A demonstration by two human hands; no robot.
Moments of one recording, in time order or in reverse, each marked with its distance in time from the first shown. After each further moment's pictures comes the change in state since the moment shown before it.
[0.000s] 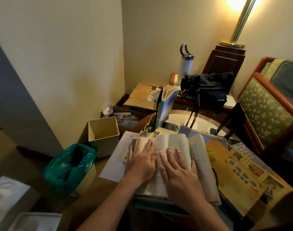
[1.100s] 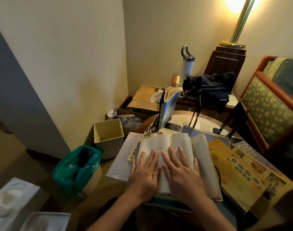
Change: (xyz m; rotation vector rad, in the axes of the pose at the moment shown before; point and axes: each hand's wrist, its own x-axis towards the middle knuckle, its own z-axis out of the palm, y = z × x) left_hand -0.051 -0.009 0.012 -0.087 -0.039 0.058; right_hand 0.001 -0.002 0.007 0.019 0.047 0.013
